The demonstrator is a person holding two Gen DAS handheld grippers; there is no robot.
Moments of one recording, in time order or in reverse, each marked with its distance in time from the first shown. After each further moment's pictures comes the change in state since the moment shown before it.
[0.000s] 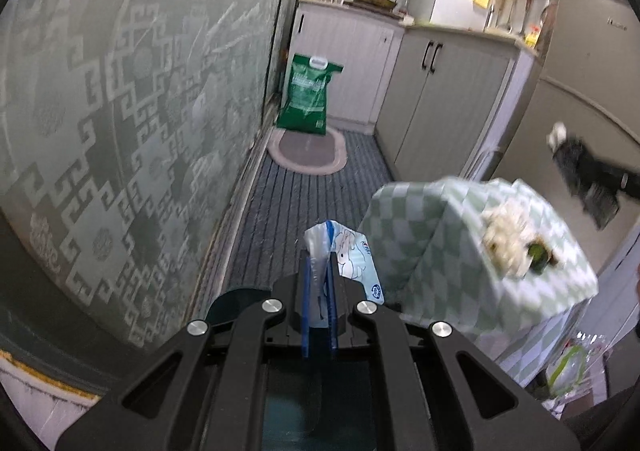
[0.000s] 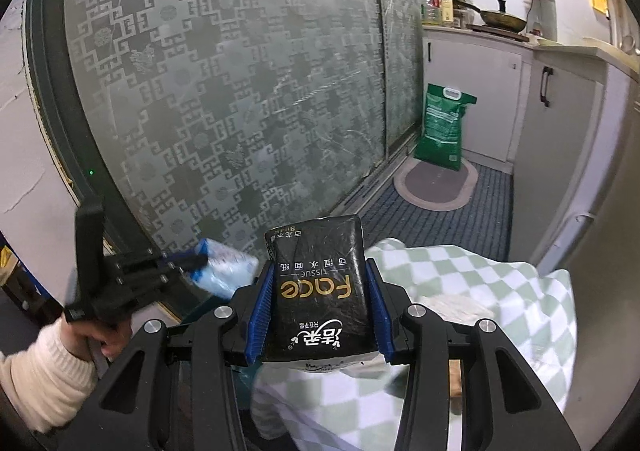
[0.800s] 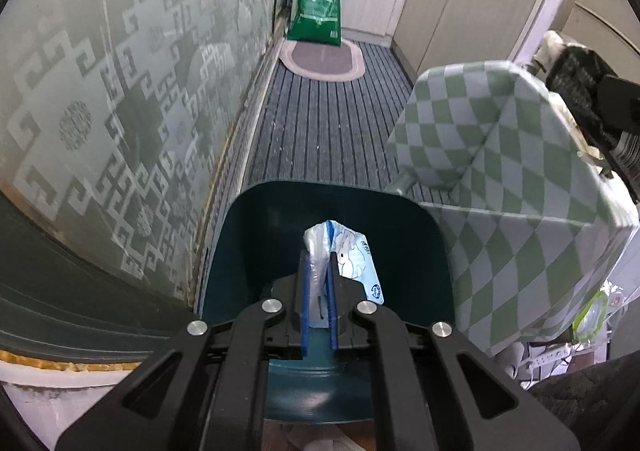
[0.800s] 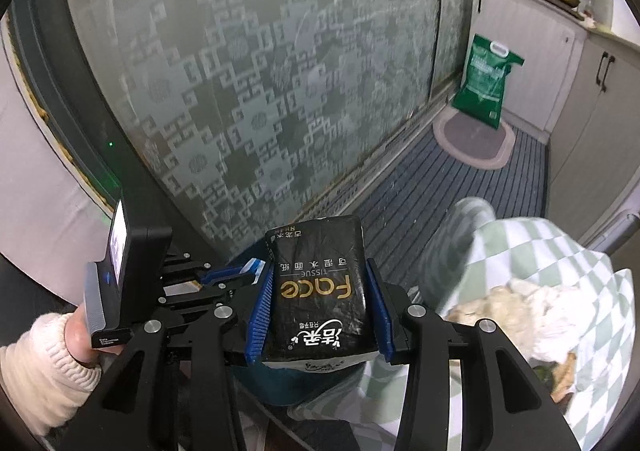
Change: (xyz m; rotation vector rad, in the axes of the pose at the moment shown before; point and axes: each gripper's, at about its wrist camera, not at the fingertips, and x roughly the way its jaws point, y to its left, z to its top) left arm 0.057 0.034 -0.053 0.021 0.310 0.032; right arm 0.100 0.080 -0.013 -0.074 0.263 0.029
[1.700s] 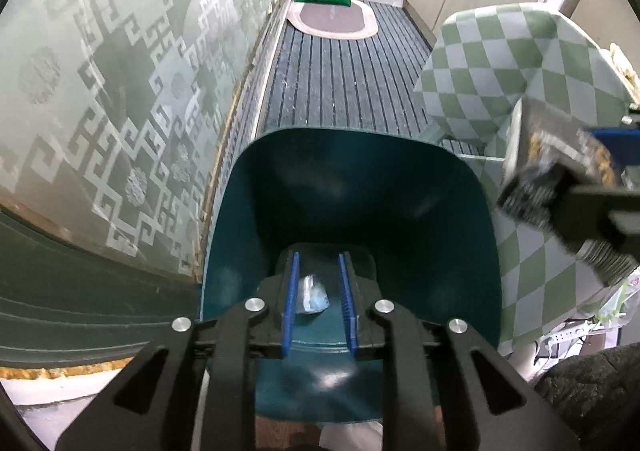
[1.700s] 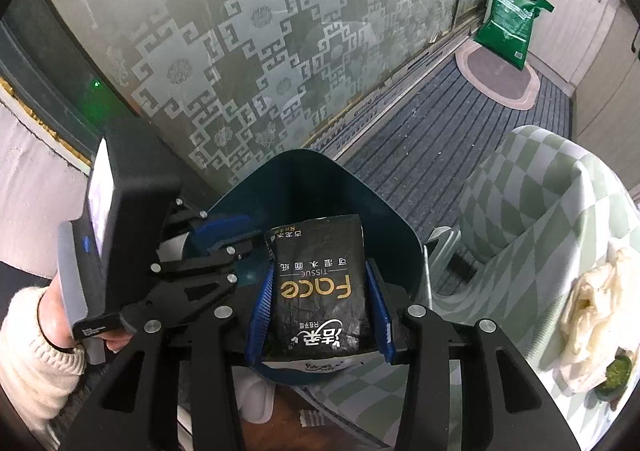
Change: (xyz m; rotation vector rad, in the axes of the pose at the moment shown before) left arm 0.034 0.010 -0.013 0.025 0.116 0.058; right arm 0.081 0.018 -0.022 -0.004 0.258 0.026
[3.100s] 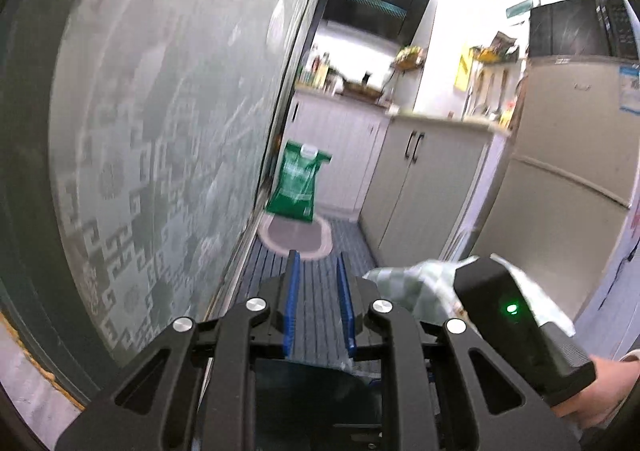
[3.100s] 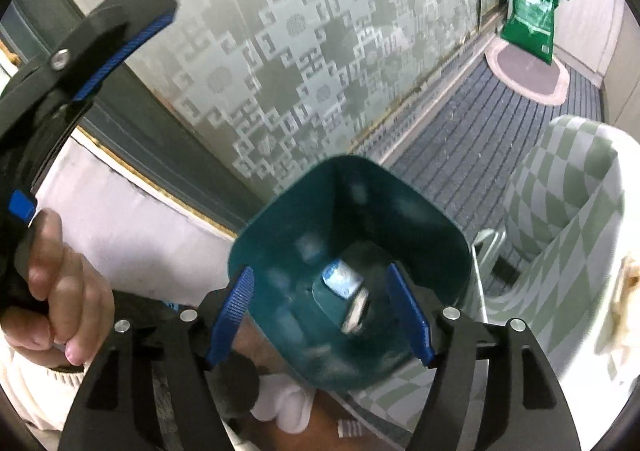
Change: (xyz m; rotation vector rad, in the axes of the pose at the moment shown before) left arm -0.168 -0.015 0.014 -0.091 -0.814 -0.175; right arm -0.006 0.005 -0.007 0.033 -0.076 0.168
